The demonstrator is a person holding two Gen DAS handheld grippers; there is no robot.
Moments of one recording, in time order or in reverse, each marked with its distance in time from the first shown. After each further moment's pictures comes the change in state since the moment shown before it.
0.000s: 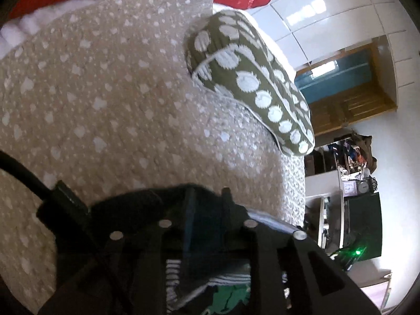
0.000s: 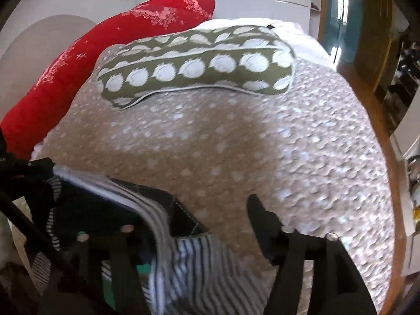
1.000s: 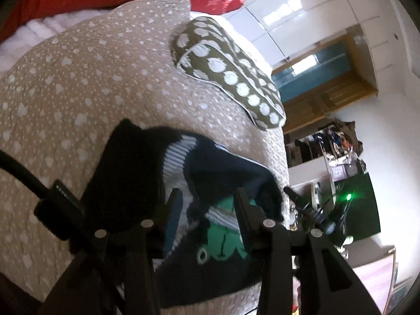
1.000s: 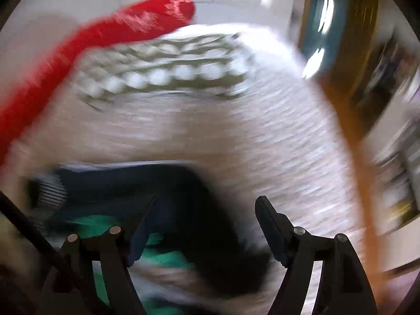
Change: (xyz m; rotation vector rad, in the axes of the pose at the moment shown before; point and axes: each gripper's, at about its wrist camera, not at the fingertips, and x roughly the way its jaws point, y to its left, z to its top) left arm -0.076 -0.009 -0.090 0.095 -0.031 -0.068; right arm -0.034 -0.029 -0.009 0.078 -0.002 -0.013
